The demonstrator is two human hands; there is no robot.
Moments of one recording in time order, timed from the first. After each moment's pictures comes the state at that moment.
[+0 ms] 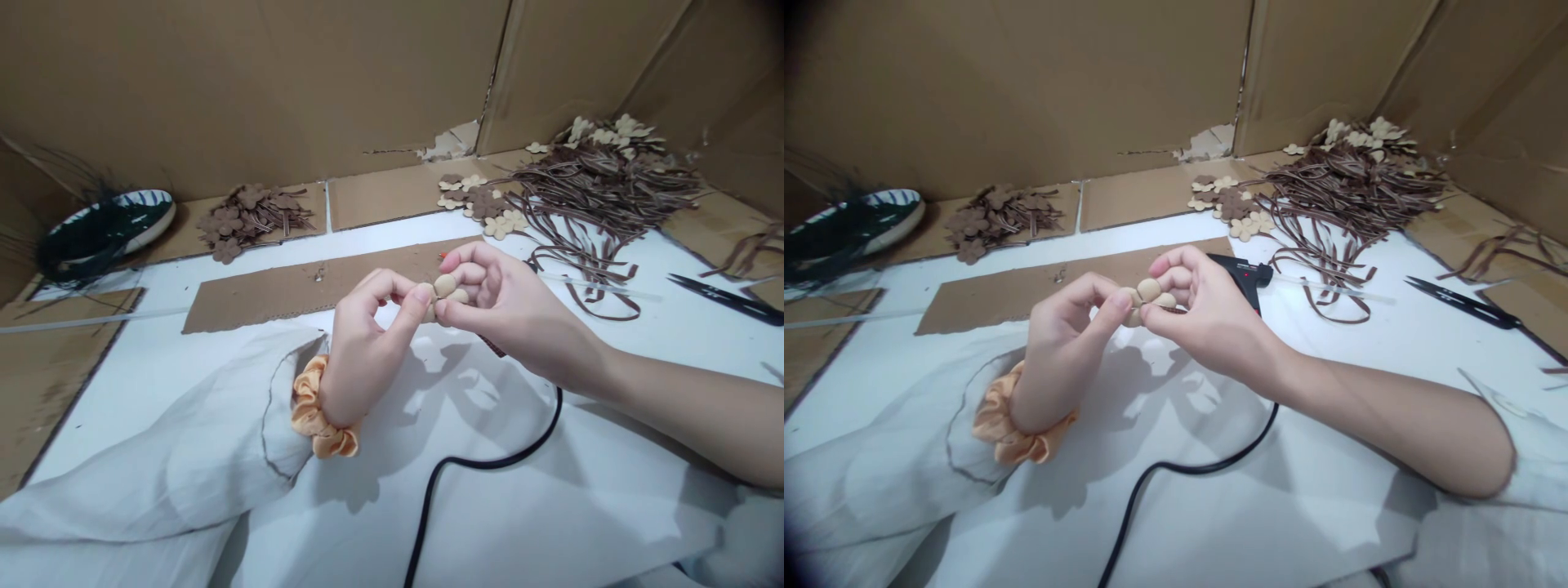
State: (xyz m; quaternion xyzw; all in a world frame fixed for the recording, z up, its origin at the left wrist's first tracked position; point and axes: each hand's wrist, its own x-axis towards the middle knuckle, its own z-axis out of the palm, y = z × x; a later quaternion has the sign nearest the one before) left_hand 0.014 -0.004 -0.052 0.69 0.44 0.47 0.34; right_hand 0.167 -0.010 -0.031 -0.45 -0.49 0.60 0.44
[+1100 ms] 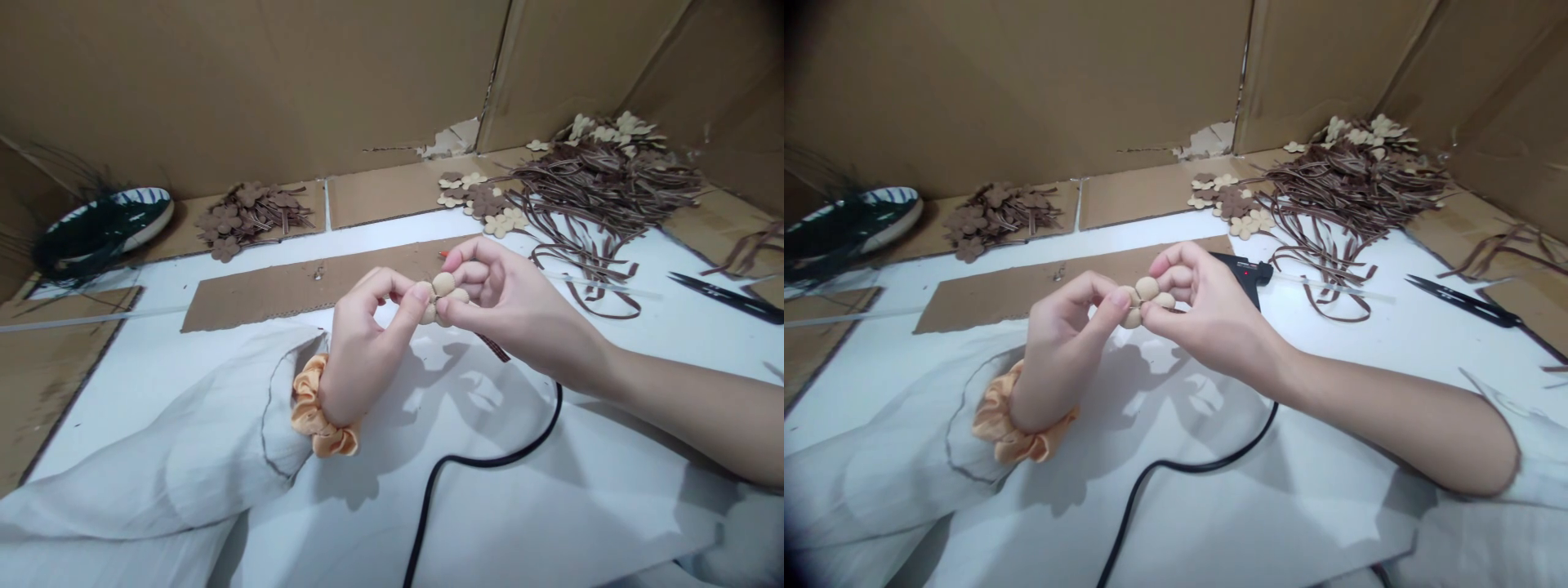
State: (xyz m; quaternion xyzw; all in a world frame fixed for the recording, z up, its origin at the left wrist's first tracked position) left_hand 0.015 -0.005 -0.052 0.68 0.46 0.46 0.33; right_hand 0.170 -0.011 -0.028 -0.46 -0.54 0.57 0.42
